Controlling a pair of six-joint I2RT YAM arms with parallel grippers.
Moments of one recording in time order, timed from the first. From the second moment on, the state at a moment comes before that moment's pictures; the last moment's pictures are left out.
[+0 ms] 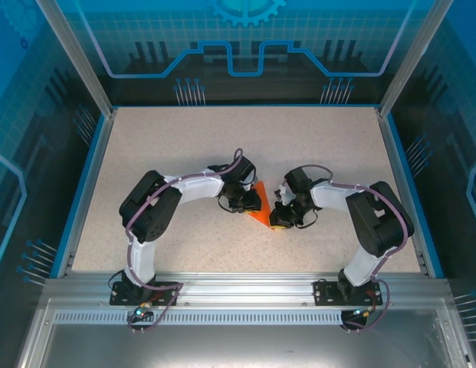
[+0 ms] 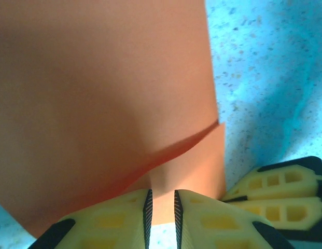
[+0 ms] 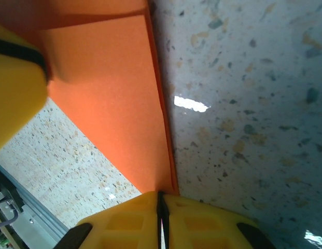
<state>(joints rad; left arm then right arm) -0.66 1.97 1.26 -0.47 0.42 -0.69 0.43 1.71 0.81 -0.51 -0.56 0.45</state>
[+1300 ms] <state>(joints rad) -0.72 2.01 1.22 -0.40 0.48 -0.75 0.45 1.71 0.84 -0.55 -0.51 0.46</state>
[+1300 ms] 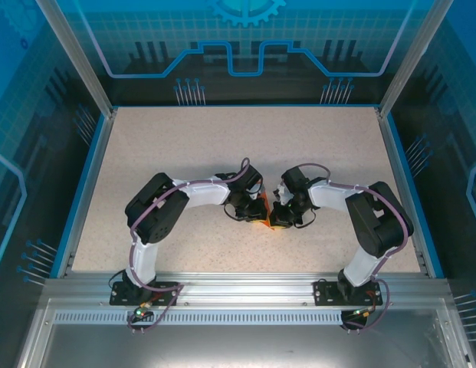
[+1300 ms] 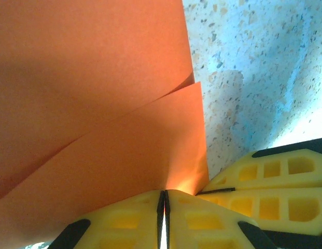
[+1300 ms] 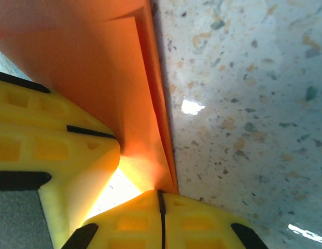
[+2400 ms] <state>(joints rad) -0.54 1.71 1.14 -0.48 0.43 -0.59 0.46 1.70 0.84 -0.55 -0.49 0.46</state>
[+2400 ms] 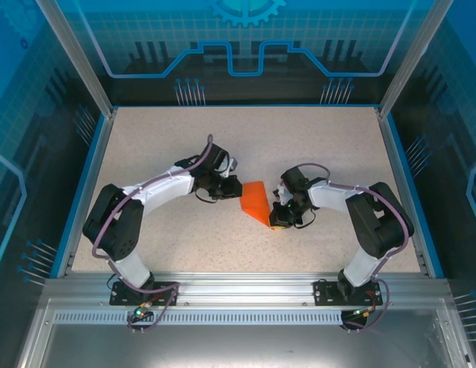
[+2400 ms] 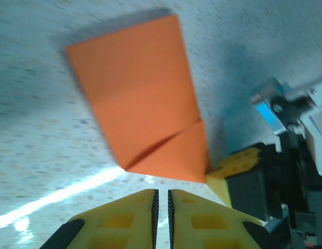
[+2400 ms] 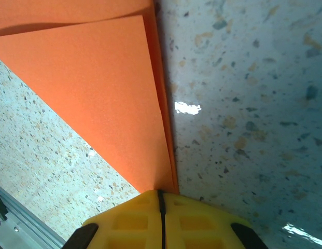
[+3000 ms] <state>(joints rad) -0.66 2.00 1.24 -0.46 0.44 -0.61 0.48 1.67 0.84 -0.57 -0.45 0.49</state>
